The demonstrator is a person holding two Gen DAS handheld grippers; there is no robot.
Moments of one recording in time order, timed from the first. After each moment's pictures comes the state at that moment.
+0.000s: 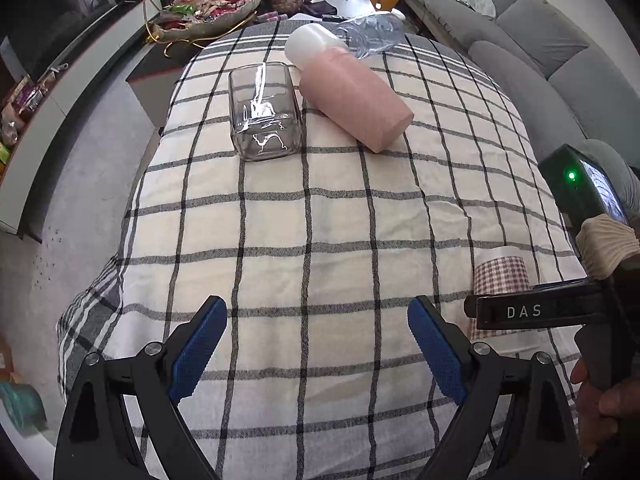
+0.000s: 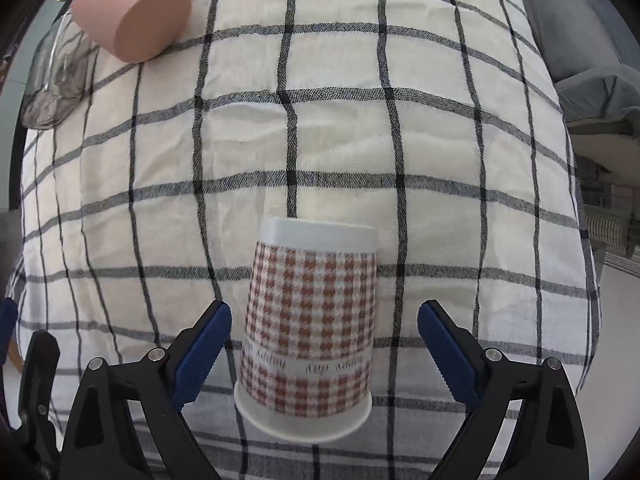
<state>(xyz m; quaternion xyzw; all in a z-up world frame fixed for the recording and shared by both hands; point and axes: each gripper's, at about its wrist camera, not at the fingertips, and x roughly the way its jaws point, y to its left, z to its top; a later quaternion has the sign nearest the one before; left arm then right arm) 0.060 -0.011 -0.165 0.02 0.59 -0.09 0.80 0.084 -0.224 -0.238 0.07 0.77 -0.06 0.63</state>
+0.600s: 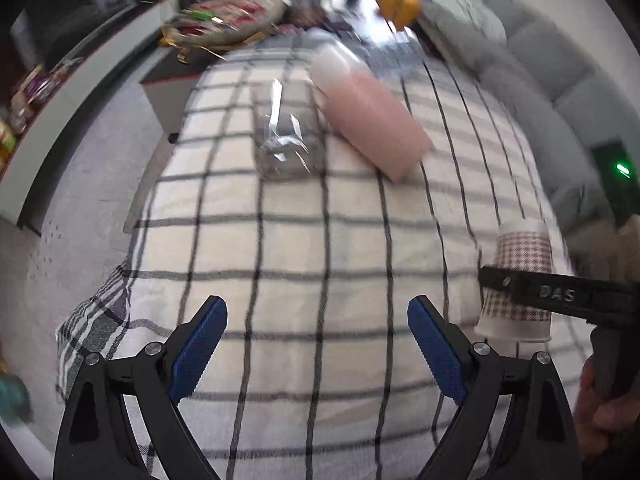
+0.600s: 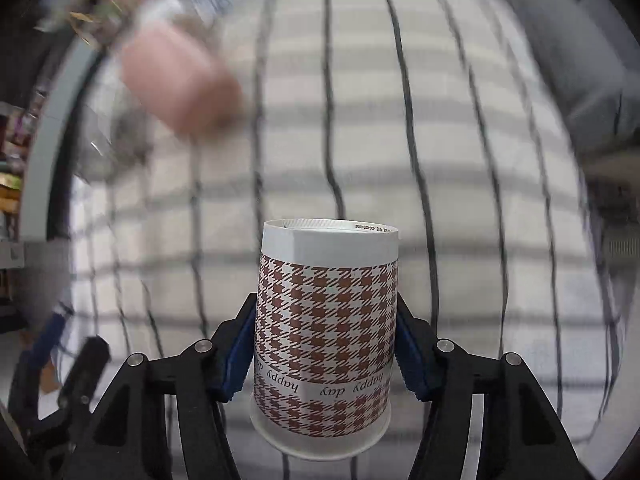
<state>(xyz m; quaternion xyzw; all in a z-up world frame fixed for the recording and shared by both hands) 0.068 0.013 -0.163 -0.03 0.54 -0.06 0.84 0.094 -0.227 -0.201 0.12 0.65 -0.02 0.75</state>
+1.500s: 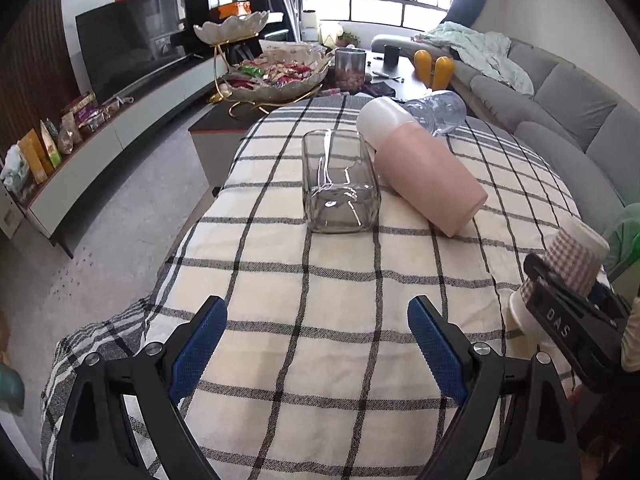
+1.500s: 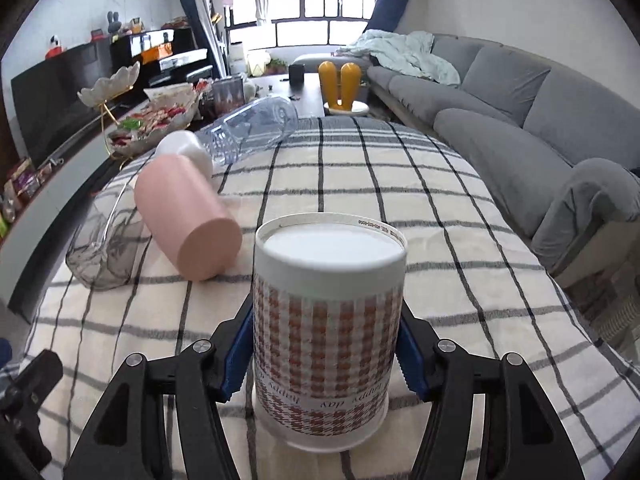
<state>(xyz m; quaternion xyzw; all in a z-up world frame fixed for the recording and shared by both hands) 0.064 0.014 -0.191 0.00 0.44 0.01 0.90 0.065 -0.202 -0.213 0.05 0.39 -0.10 0.91</state>
